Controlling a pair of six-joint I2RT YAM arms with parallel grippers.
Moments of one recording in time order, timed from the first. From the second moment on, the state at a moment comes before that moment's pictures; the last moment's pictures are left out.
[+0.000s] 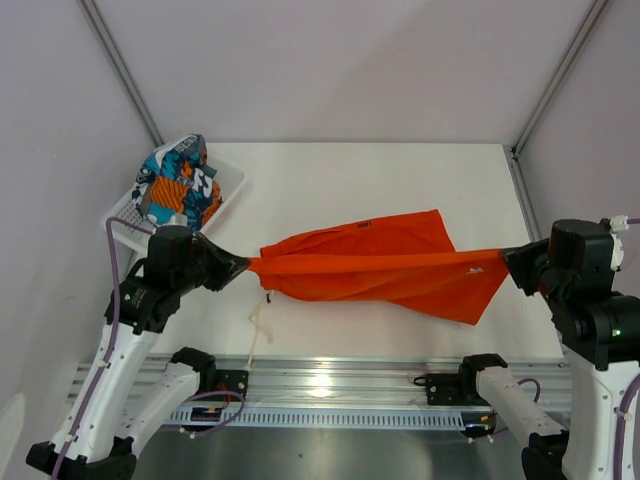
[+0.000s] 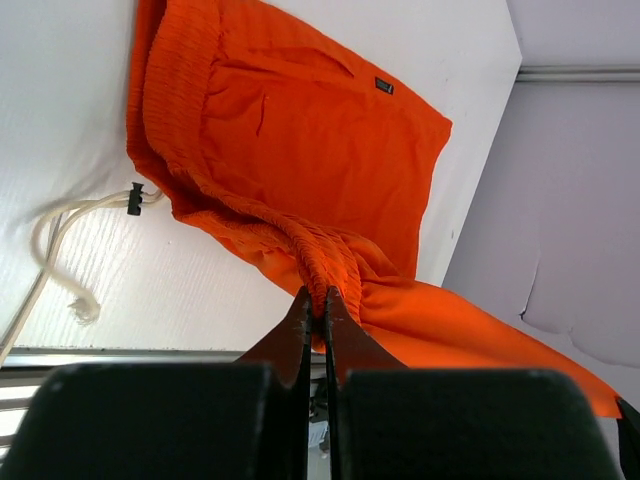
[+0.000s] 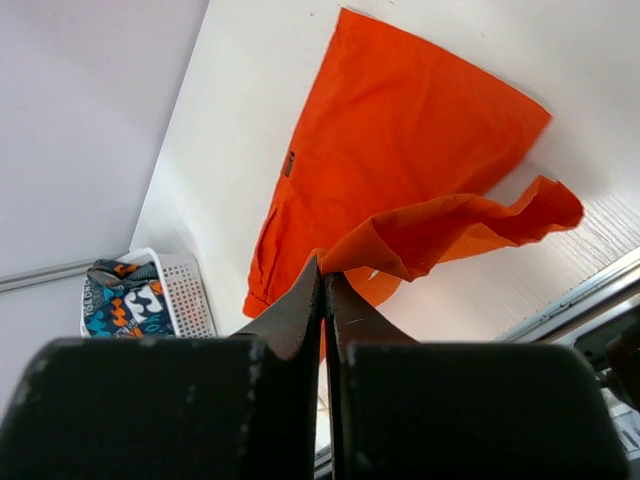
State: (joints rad) left arm -0.29 0.72 0.95 -0.89 0.10 -1.10; right arm 0.11 0.81 1.54 -1.37 0.25 1.09
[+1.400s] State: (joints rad) left arm -0.15 1.49 1.23 -0.70 0.08 -1.01; right arm 0.03 1.58 1.55 -0.94 0.19 1.01
